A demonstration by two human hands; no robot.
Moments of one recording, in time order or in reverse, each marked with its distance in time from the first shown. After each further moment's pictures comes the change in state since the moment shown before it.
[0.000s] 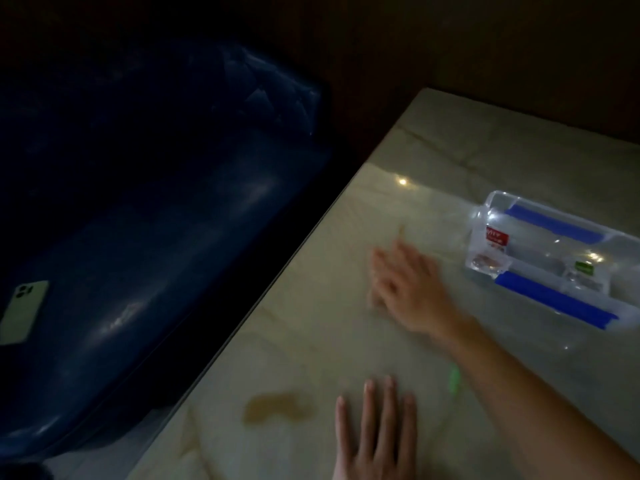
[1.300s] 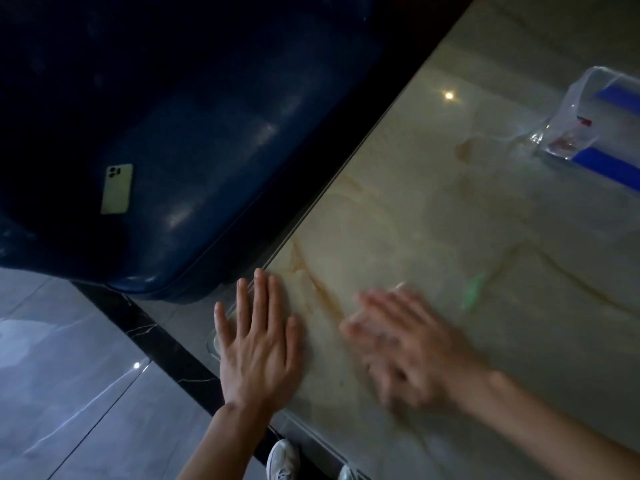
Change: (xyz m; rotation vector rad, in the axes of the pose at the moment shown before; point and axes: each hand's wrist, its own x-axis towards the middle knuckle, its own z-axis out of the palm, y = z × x) left_hand -0.166 -0.159 -0.114 0.015 -0.231 -0.530; right_hand -0.239 -0.181 -0.025 0.133 -0.093 -0.577
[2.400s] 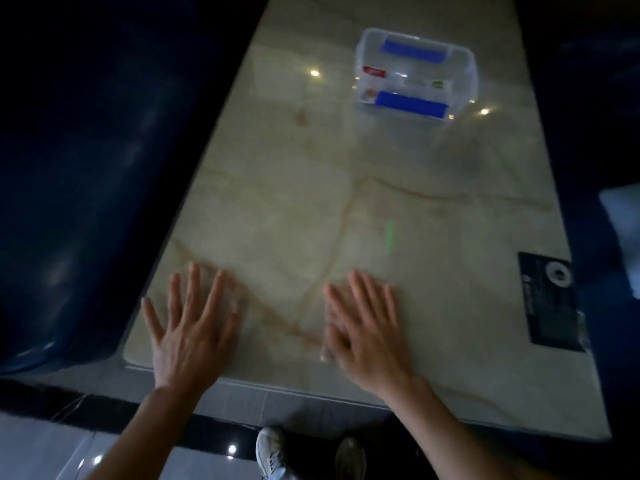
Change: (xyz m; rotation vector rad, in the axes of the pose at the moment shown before) left_hand -0.015 0.016 -0.011 0.082 -0.068 0.375; right_hand -0.111 -0.091 0.019 0.091 0.170 0.925
